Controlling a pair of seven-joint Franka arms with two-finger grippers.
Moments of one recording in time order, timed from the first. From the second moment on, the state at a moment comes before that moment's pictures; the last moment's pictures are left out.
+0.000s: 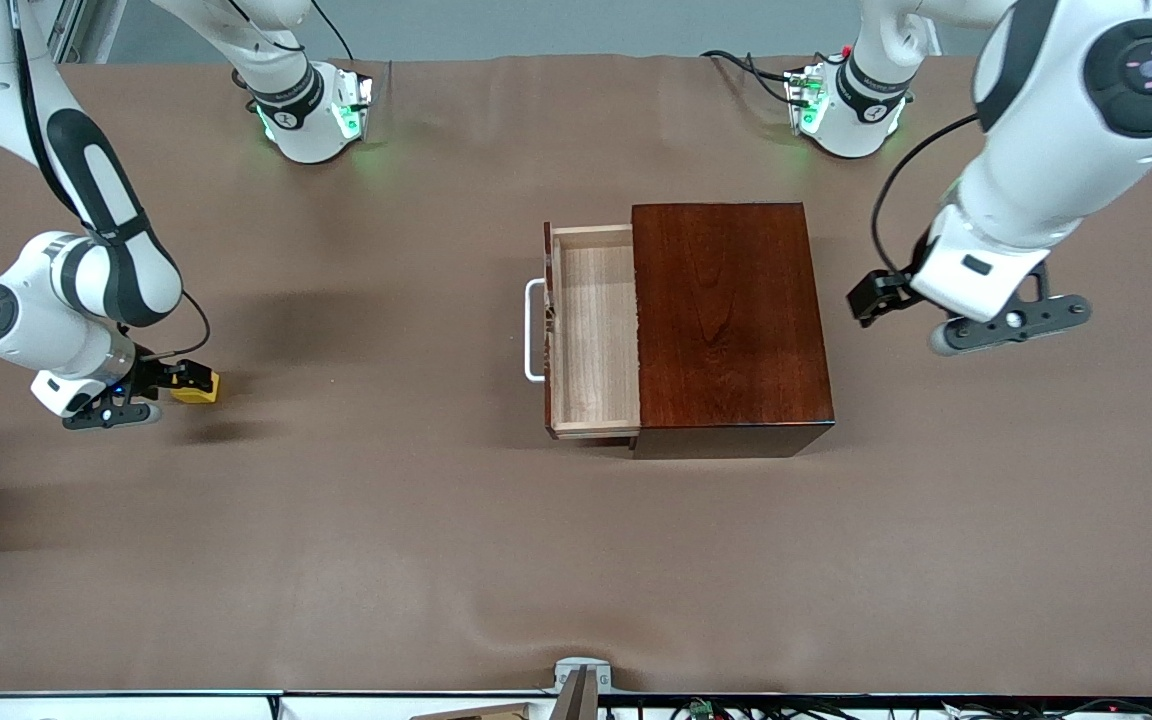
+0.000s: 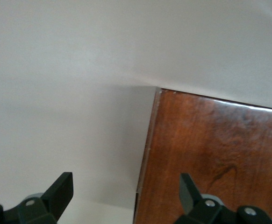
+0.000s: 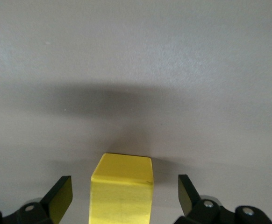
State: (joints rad) left arm -0.41 0.11 0.12 -1.59 0.03 1.67 -0.46; right arm -0.24 0.42 -0.01 -2.13 0.01 2.50 -0.37
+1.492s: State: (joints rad) left arm -0.05 -0.06 0.12 -1.71 0.02 1.62 0.05; right arm -0.16 0.29 0.01 -1.55 0.01 1.66 -0.28
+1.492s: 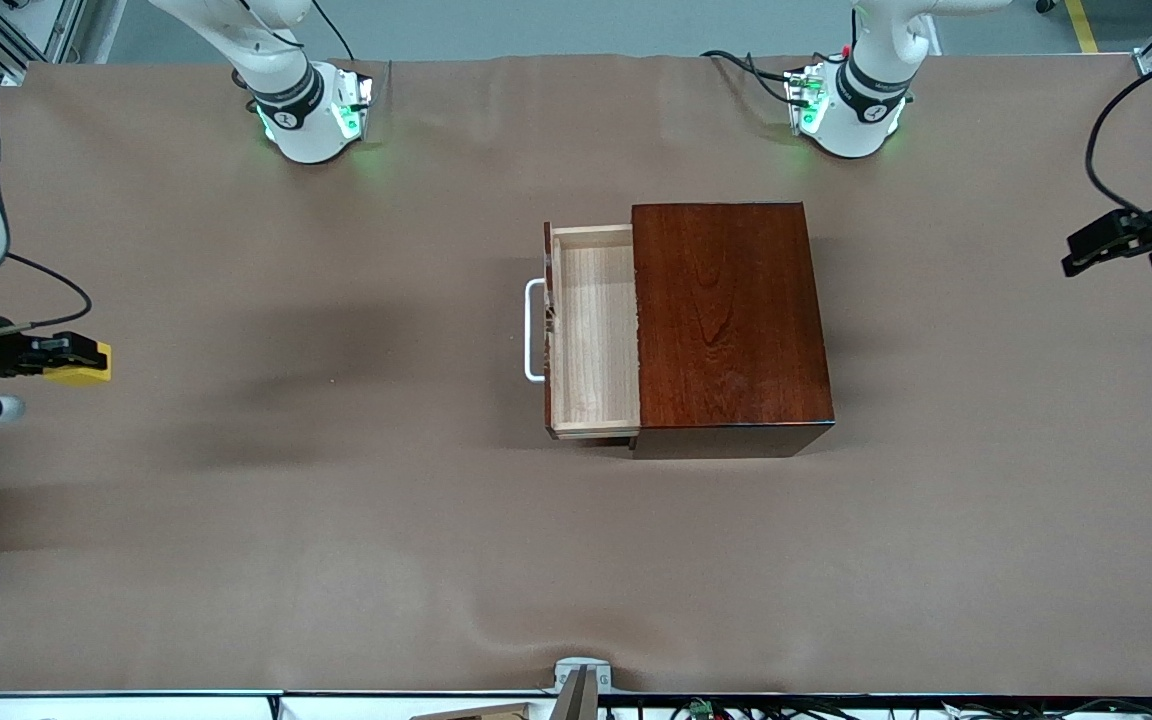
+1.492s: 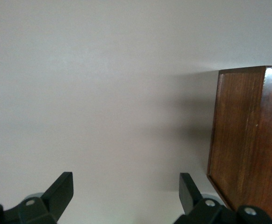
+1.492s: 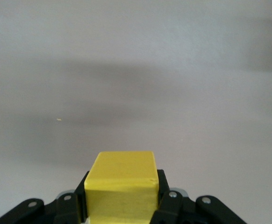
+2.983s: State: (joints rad) left arm -0.04 -0.06 0.11 -1.72 -0.02 1.60 0.07; right arm 0.69 0.63 0.03 -1.19 0.05 1.89 0.56
